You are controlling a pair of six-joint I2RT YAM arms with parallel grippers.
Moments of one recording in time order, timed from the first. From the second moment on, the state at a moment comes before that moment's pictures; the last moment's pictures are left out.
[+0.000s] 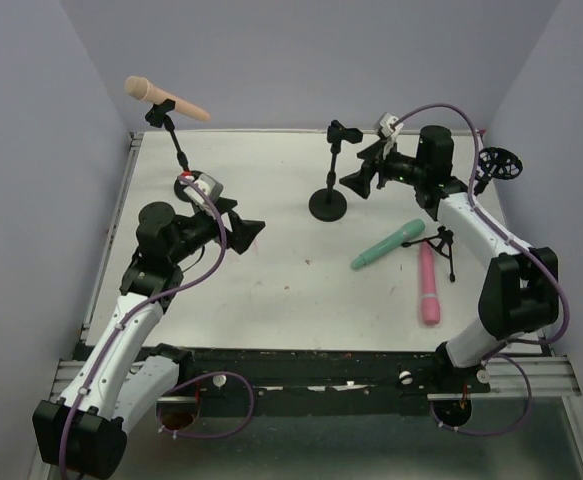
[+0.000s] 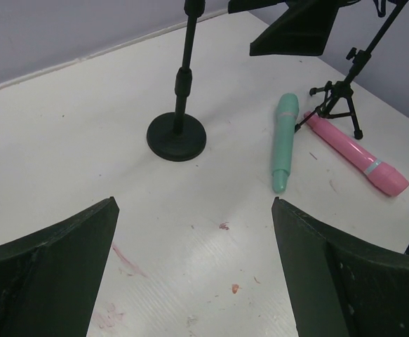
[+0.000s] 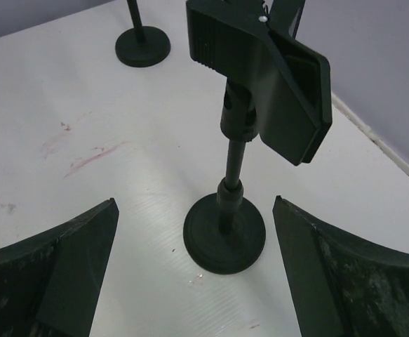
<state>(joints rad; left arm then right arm) -0.26 0.85 0.73 0.04 0.56 -0.13 0.21 1.58 1.23 0.07 -0.81 -0.26</state>
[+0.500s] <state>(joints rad) -0.26 0.84 0.67 0.12 0.56 -0.09 0.24 1.75 1.11 0.54 -0.77 -0.04</state>
